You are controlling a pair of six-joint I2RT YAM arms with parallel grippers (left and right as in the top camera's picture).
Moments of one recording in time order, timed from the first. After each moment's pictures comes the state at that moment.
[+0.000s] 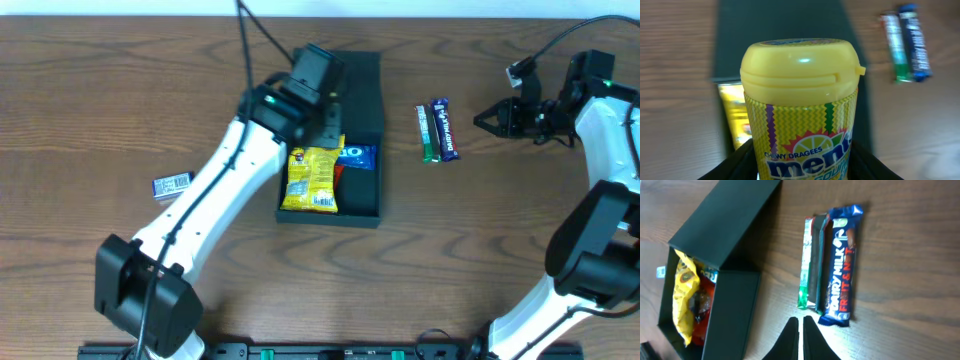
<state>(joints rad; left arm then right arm) -0.60 1.79 1.65 -0.91 -0.01 -0.44 -0.32 1.97 1.57 -0.94 -0.72 -0.29</state>
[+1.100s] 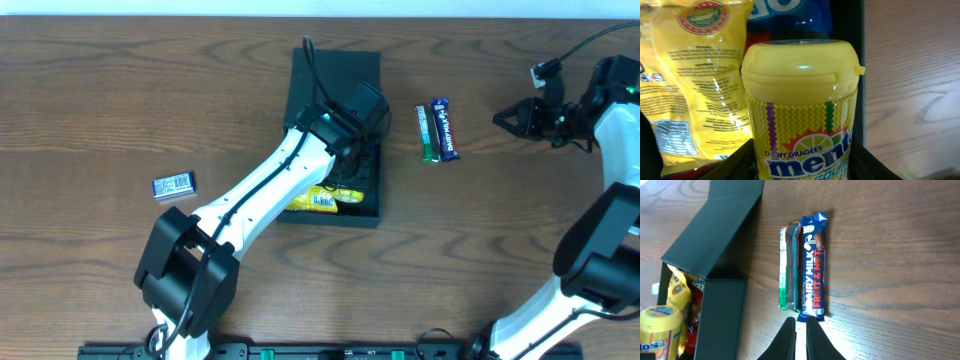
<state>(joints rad) -0.71 1.93 1.65 -1.05 0.13 -0.51 -0.40 1.97 1.57 -0.92 -0.72 -0.27</state>
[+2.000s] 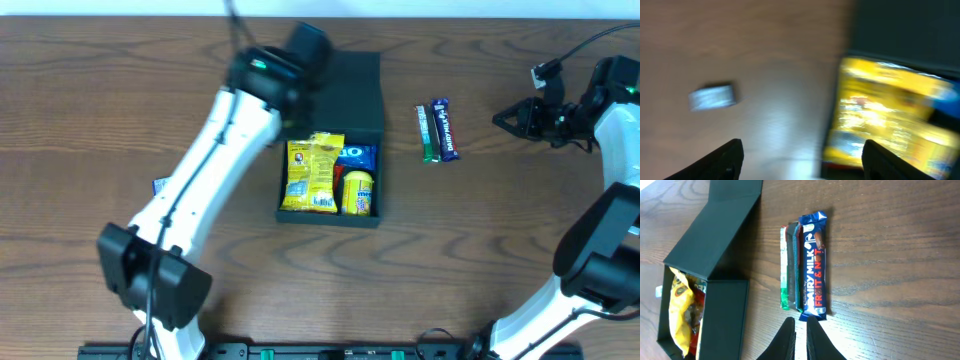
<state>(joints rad) -0.44 1.88 1.93 -1.44 -0.28 -0.54 -0.40 1.97 1.57 -0.92 -0.72 -0.25</state>
